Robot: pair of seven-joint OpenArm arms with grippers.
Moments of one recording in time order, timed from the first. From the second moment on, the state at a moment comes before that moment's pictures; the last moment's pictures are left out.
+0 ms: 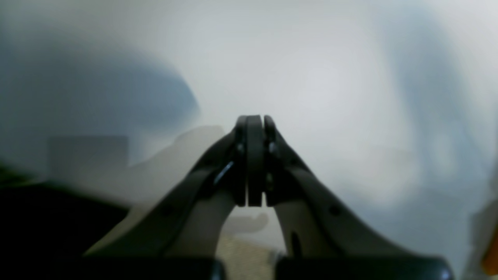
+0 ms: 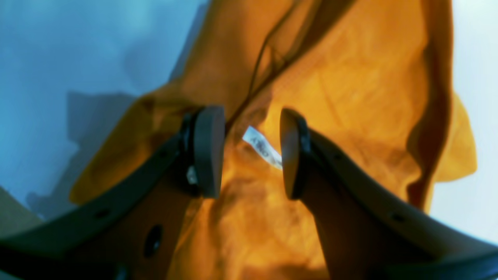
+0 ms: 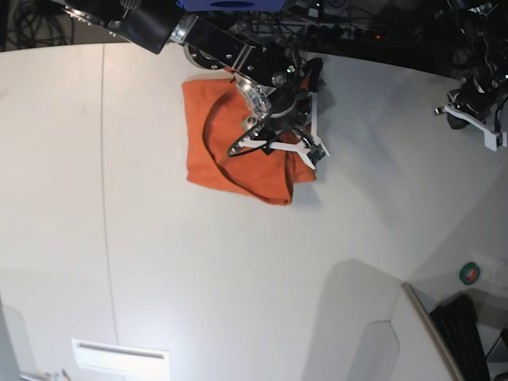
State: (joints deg) left arm 17.4 -19.4 -39.6 75.9 -24.1 -25.2 40.2; right arm 4.0 -3.3 -59.7 74.7 -4.1 -22.3 -49.3
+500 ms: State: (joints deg) left arm 19.2 -20.2 -41.7 75.7 -24.1 -25.3 40.4; right arm 3.6 -2.9 -59.6 72.5 -4.0 -22.3 -48.7
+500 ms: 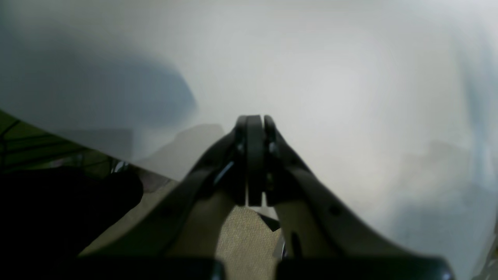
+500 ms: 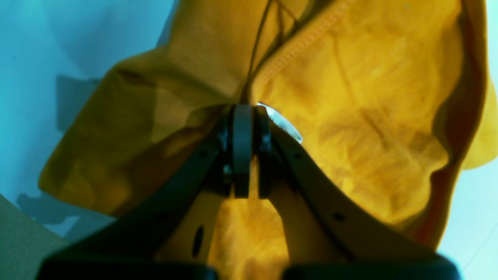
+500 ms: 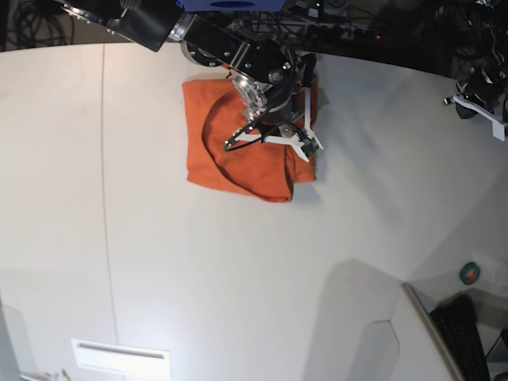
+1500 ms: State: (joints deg) left arm 17.6 -20.3 -39.5 75.7 -23.6 -25.2 40.4; right arm 4.0 2.1 -70.4 77.0 6.6 -18.5 -42.6
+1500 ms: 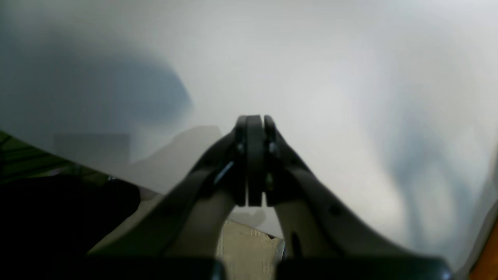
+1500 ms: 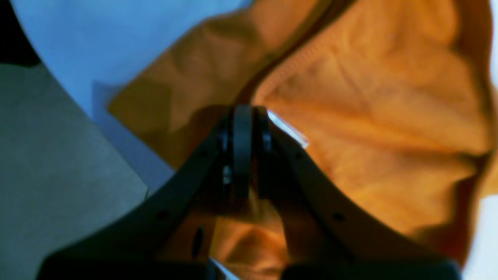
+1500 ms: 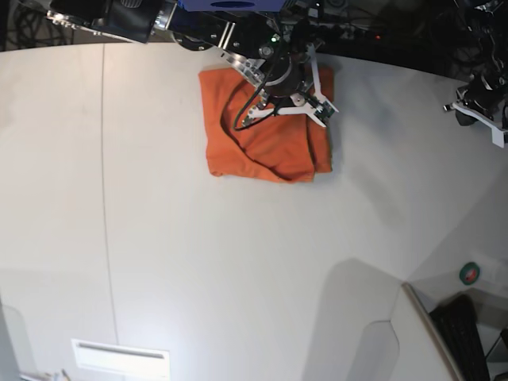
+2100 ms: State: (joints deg) left arm 26.2 -11.3 -23.5 95.8 -24.6 -25.4 44.8; right arm -7.4 18.8 -39.3 106.8 7.5 -18.6 -43.1
